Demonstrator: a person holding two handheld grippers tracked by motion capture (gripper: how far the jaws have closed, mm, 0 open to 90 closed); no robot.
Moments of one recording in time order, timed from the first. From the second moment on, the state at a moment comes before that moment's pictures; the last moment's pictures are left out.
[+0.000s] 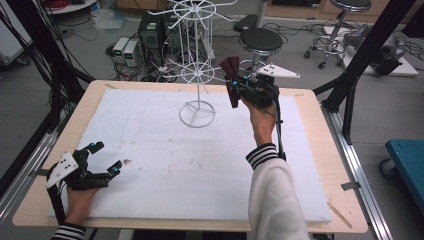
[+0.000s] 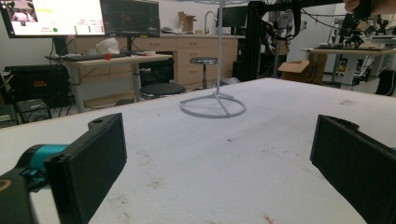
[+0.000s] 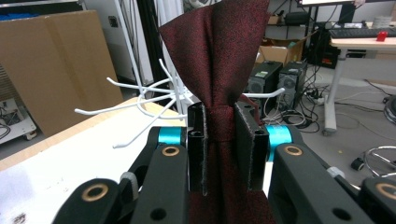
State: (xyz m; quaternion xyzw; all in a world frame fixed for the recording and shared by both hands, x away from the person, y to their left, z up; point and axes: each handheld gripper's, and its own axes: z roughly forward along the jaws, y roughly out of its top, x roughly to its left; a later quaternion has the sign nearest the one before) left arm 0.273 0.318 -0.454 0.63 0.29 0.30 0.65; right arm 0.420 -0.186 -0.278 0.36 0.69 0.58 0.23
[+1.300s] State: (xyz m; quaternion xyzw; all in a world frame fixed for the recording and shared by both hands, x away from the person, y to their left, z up) left arm 0.273 0.318 -0.454 0.63 0.29 0.30 0.65; right arm 0.428 -0.149 -0.296 0.34 0.74 0.55 0.19
